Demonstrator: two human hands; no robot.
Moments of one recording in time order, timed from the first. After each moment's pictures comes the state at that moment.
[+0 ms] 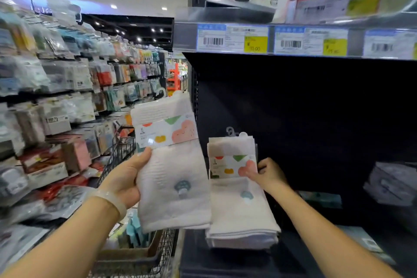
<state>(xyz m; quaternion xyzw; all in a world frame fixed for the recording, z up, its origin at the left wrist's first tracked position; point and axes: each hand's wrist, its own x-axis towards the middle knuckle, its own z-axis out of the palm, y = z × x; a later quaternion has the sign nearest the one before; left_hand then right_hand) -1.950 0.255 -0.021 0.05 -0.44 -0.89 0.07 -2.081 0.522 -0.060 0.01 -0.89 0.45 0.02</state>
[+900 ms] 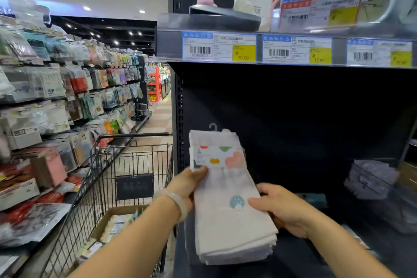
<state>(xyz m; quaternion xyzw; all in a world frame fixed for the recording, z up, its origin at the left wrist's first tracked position) -2.030 0.342 -0.047 0.08 -0.56 -0.82 -0.05 -2.004 0.553 -0.033 0.06 -0.79 0.58 -0.19</state>
